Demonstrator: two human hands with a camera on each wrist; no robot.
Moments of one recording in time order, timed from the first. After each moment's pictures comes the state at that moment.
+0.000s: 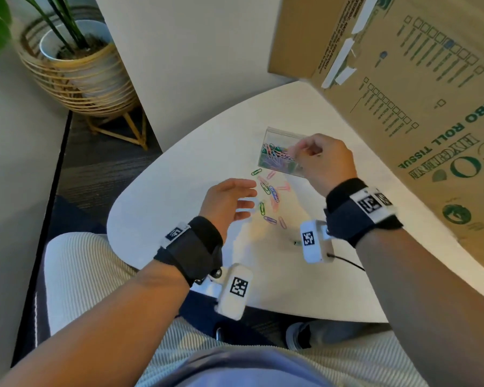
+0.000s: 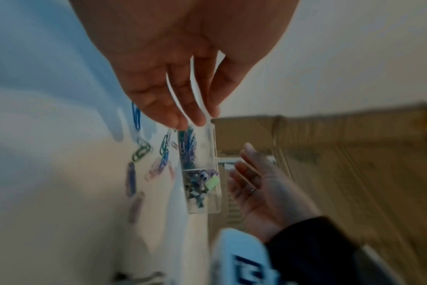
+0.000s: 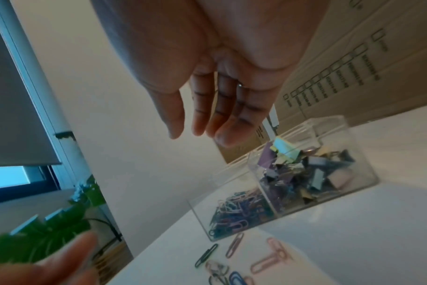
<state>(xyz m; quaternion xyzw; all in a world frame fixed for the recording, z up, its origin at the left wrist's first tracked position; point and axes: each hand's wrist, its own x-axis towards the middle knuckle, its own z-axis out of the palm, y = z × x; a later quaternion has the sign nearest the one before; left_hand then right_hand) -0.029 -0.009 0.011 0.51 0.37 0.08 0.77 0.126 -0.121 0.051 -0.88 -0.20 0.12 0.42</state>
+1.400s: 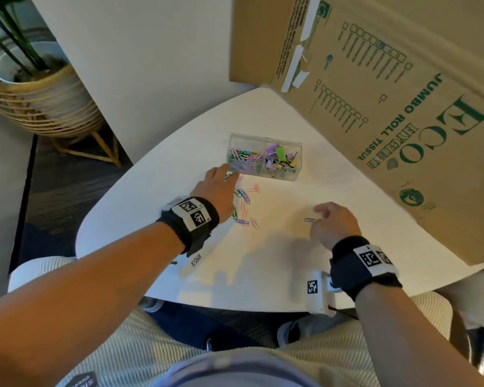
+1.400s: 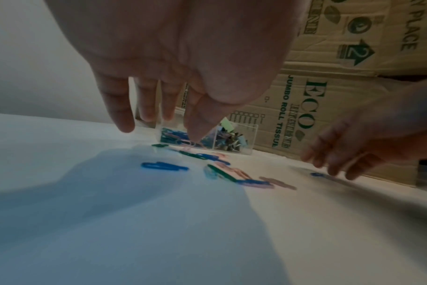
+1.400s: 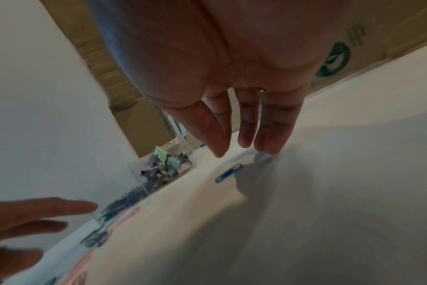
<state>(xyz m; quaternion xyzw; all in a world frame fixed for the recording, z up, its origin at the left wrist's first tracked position) 0.023 -0.005 0.004 0.97 0.14 -0.11 0.14 0.105 -0.239 0.001 -0.94 -0.03 0.22 0.27</state>
